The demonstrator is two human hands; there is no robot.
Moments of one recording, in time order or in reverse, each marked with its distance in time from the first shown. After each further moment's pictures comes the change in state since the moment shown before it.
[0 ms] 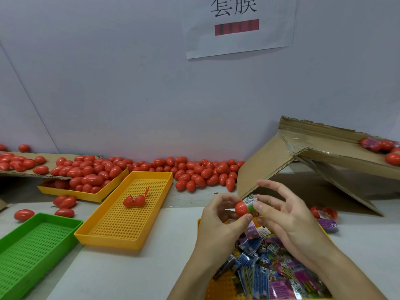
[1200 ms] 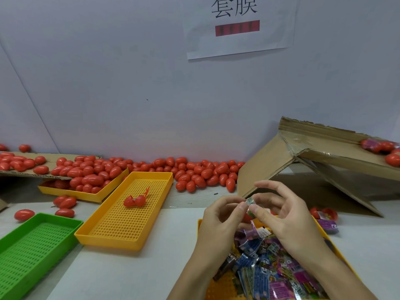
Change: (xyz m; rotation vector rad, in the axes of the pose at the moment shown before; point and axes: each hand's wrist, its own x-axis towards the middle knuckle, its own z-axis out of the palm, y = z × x) left_hand -0.001 0.004 -0.001 -0.132 -0.050 -0.005; right_hand -0.005 -0.001 0.006 -0.313 0.041 -0.220
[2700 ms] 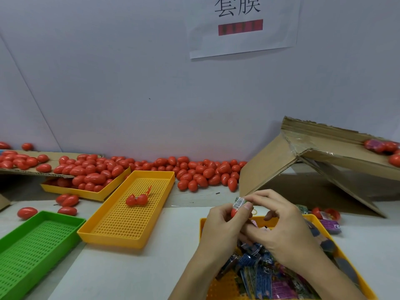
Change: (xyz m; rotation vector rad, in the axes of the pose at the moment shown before) left_hand 0.002 -0.007 0.000 0.016 -0.069 -0.104; right_hand -0.006 -0.005 0.012 -0.422 -0.059 -0.186
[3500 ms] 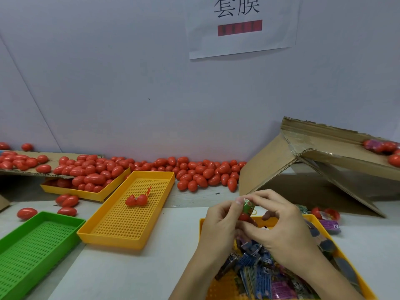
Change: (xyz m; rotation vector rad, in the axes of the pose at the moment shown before) left_hand 0.000 0.002 0.001 -0.072 0.009 0.028; right_hand 0.000 0.002 0.002 0.018 0.027 -0.005
